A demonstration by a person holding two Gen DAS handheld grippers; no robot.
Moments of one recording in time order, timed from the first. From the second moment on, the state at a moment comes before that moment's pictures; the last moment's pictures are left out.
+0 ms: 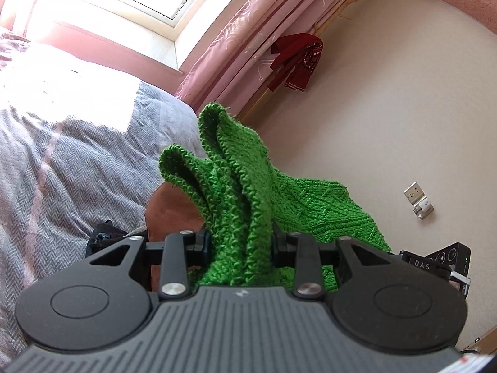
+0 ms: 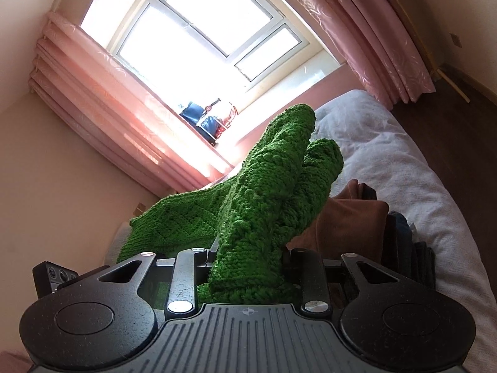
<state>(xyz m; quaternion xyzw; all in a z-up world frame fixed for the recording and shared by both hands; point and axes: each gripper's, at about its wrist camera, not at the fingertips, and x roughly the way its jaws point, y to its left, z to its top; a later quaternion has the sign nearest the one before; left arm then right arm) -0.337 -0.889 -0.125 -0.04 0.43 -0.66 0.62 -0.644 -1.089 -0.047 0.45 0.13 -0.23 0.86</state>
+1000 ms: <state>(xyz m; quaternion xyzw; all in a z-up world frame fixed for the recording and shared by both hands) -0.448 -0.872 -0.165 0.12 0.25 -0.61 0.74 -0.610 -0.985 -0.092 0.04 0.22 -0.46 0.86</state>
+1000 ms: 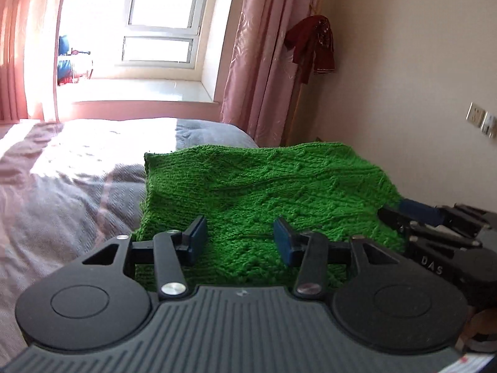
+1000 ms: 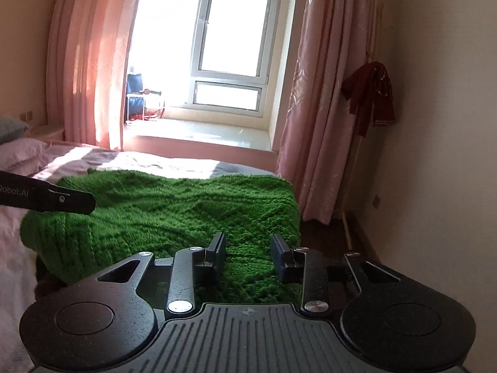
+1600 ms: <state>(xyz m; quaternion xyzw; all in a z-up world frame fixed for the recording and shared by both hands) -0.441 -0.881 -0.152 0.13 0.28 -0.59 0.74 -0.624 -0.999 -0.068 0.15 0.19 -0.46 0.86</state>
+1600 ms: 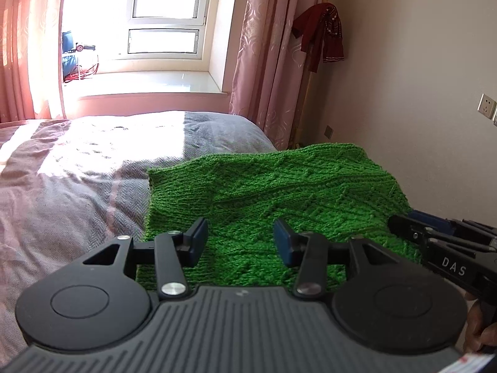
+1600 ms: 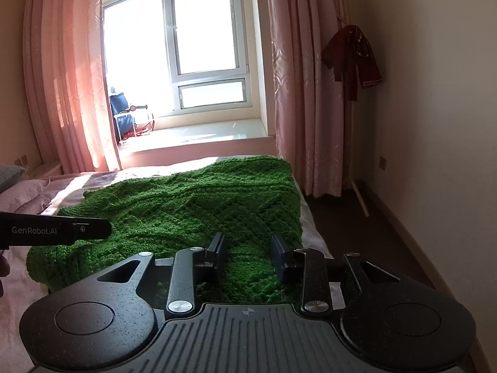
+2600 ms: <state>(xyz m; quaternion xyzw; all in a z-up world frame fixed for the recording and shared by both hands) -0.467 -0.690 -0.071 0.20 0.31 -0.57 0.74 -0.669 -0.830 0.025 0.28 0.24 -0.41 0.83</state>
